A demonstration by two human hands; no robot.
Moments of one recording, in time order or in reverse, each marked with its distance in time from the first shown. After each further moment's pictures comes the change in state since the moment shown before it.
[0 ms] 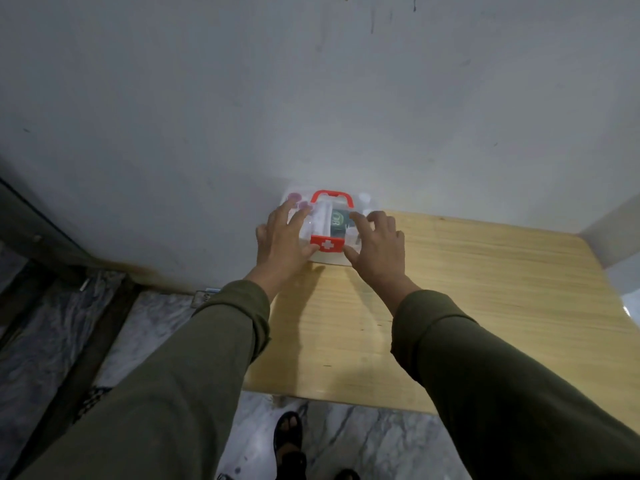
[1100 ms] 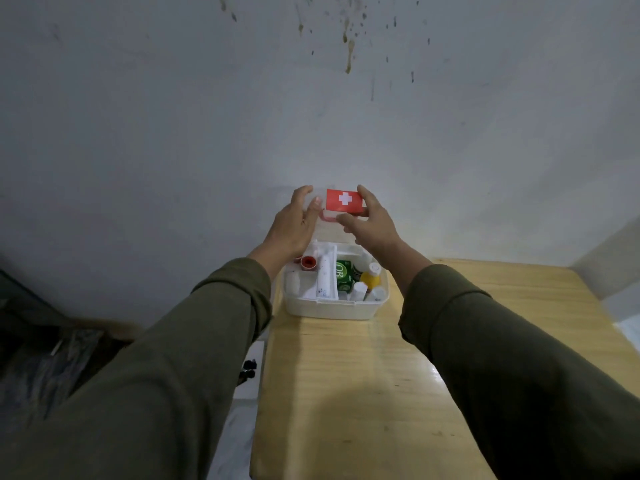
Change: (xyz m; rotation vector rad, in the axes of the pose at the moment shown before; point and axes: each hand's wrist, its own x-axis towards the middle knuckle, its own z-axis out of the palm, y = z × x) left_hand 0.115 0.020 -0.059 -0.460 -0.137 0.002; right_hand 0.119 -0.036 -0.047 0.843 -0.101 0.315
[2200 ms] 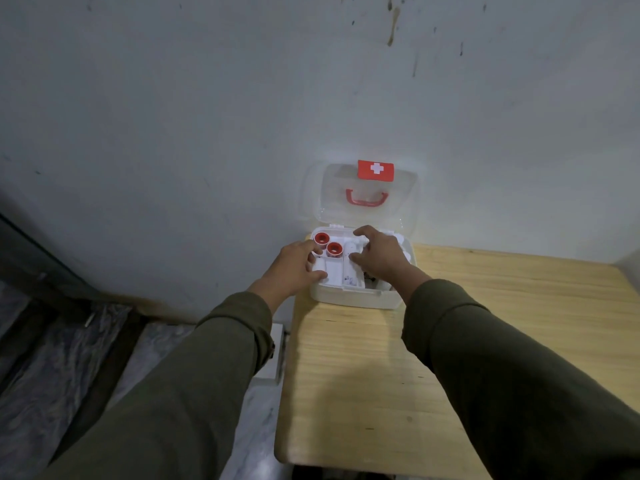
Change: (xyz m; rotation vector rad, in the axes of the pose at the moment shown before) left_hand -0.049 -0.080 0.005 0.213 -0.200 -0.084; right_hand -0.008 0.047 0.045 -0.497 -0.162 0.080
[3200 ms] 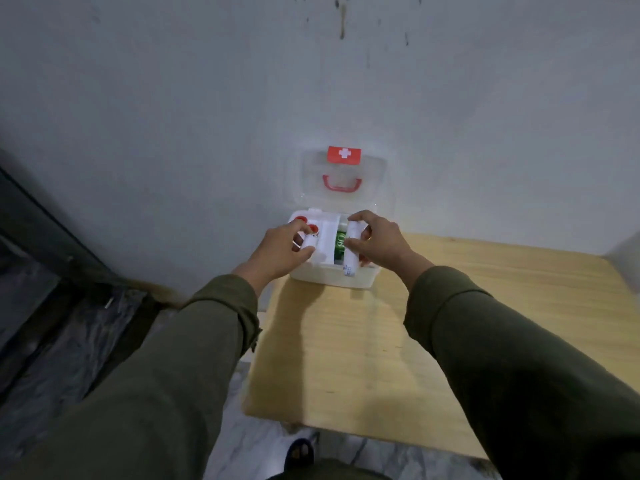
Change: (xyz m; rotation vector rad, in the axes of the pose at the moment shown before) left_hand -0.046 0.062 0.005 -0.015 0.108 -0.025; right_hand -0.046 0.041 -0.053 0.183 -0.036 -0.183
